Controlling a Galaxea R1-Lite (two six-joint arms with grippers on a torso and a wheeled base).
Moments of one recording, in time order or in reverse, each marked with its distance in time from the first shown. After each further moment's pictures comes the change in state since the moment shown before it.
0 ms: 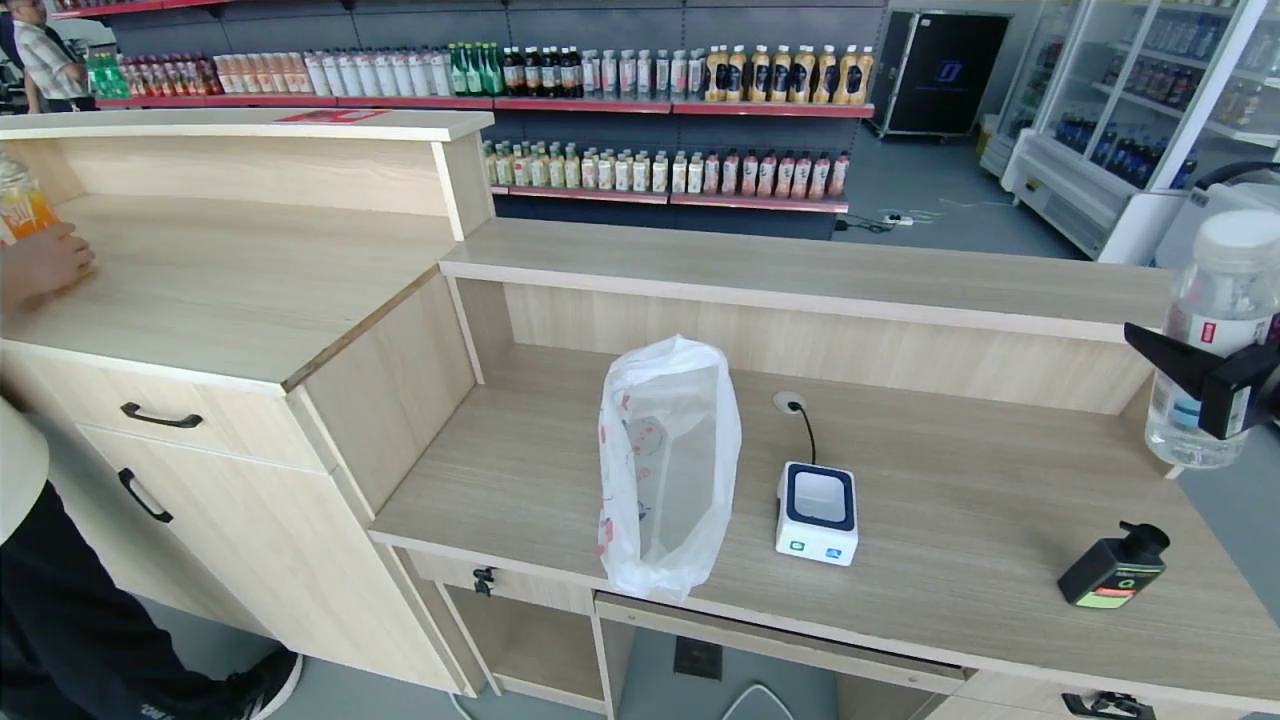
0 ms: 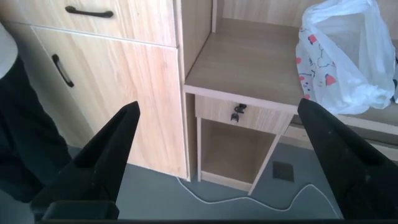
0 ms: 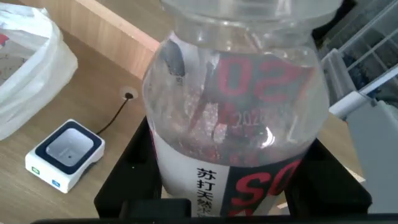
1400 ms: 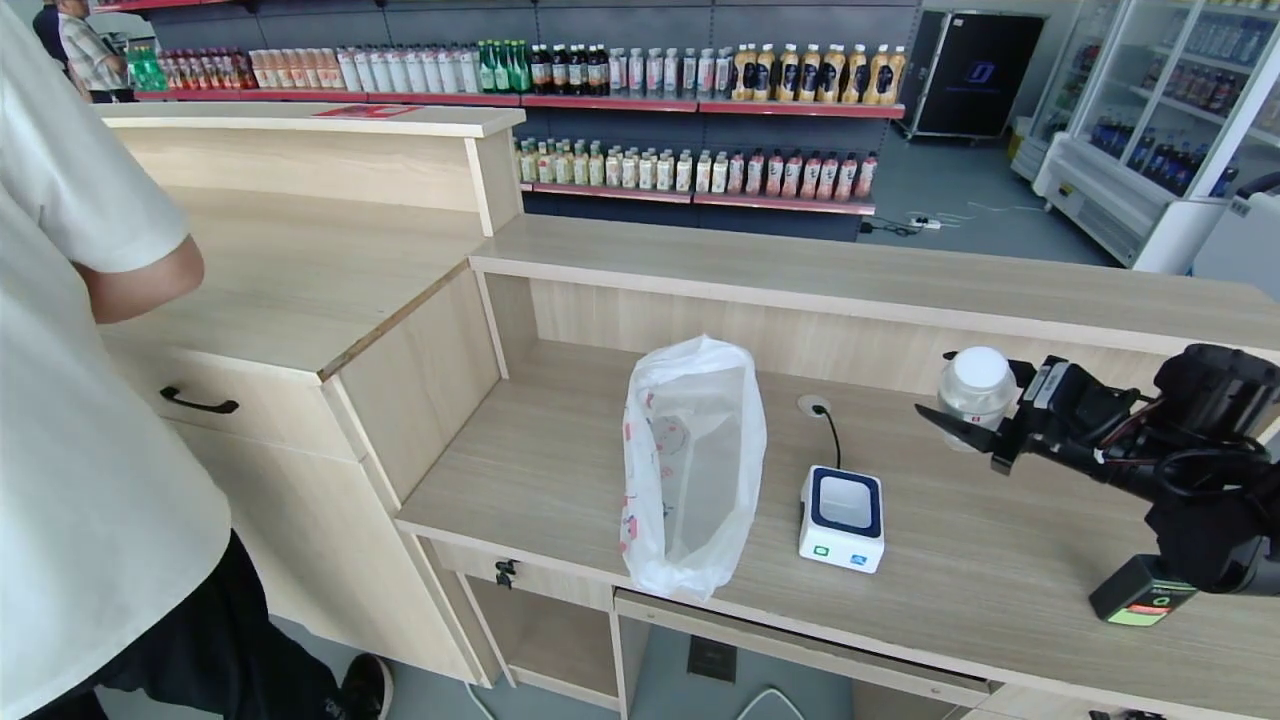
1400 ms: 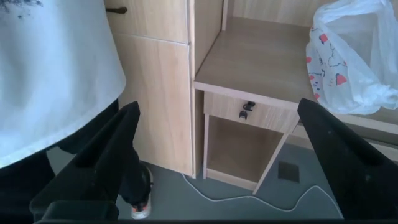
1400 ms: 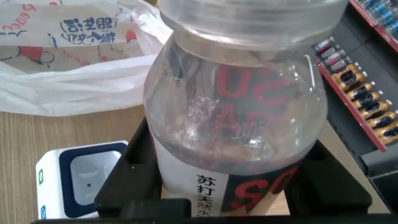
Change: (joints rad) left arm 0.000 0.000 0.000 0.000 0.000 0.000; right arm 0.041 0.699 -0.113 -0.568 0.581 -0.303
